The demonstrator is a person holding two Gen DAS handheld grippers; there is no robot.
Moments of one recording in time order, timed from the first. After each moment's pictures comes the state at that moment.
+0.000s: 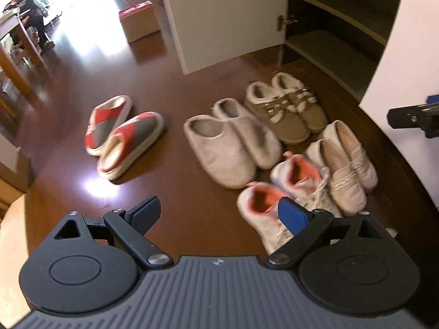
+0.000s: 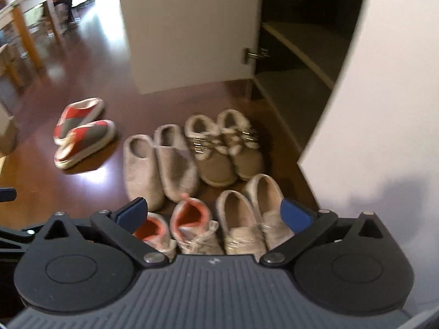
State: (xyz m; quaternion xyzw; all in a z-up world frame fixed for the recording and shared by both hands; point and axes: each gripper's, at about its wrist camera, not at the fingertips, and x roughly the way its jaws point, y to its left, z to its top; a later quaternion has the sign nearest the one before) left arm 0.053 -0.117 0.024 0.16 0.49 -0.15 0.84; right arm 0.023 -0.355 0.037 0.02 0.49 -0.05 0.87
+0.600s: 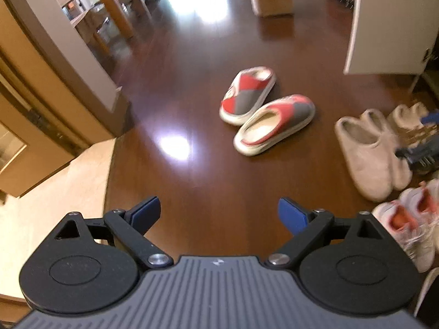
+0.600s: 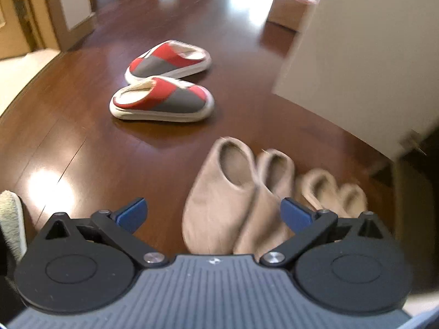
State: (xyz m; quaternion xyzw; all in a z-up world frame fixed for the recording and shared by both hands) left arm 0.137 0.088 0.023 0.10 0.54 0.06 0.84; right arm 0.230 -0.179 -0.103 -0.18 0.52 0.18 0.81
